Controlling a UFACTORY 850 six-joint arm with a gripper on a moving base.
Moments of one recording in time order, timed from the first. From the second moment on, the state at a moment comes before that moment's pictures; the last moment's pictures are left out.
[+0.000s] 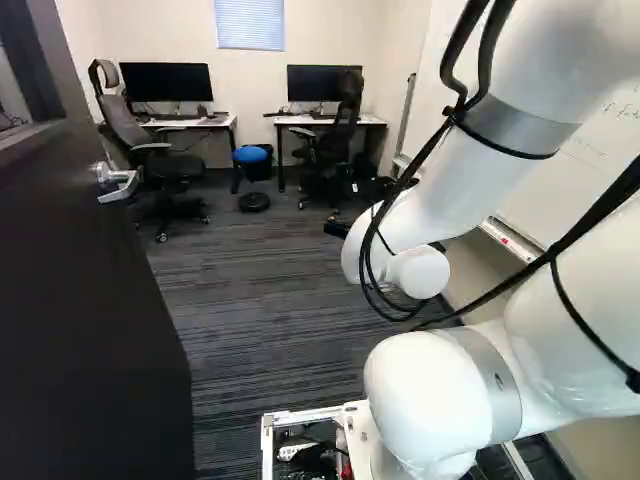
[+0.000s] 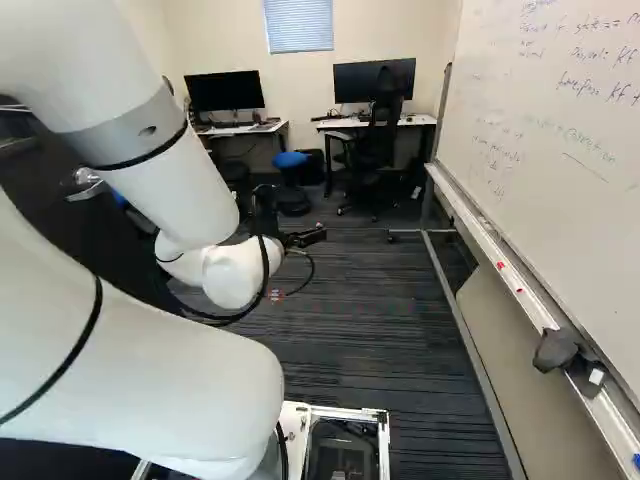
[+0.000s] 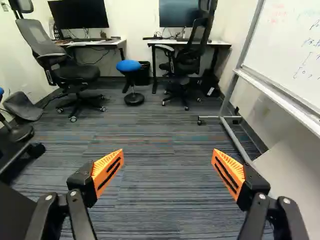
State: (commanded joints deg) arm 0.0 16.0 -5.0 0.0 50.0 0.0
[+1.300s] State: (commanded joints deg) arm 0.0 16.0 -5.0 0.0 50.0 0.0
